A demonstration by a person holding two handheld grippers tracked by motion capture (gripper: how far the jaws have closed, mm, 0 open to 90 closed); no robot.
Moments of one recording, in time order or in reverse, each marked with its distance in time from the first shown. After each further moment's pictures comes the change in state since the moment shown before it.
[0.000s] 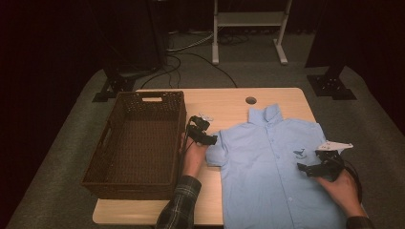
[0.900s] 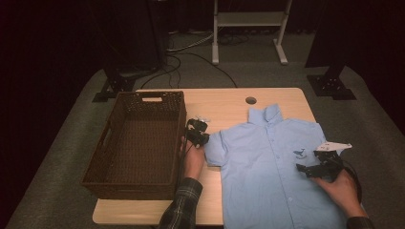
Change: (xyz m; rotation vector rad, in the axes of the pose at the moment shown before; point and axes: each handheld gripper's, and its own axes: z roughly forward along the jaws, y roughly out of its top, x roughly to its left) left arm 0.000 -0.009 0.004 0.014 0.051 -0.104; right arm 0.002 0.001 0.001 0.000 0.021 -0.021
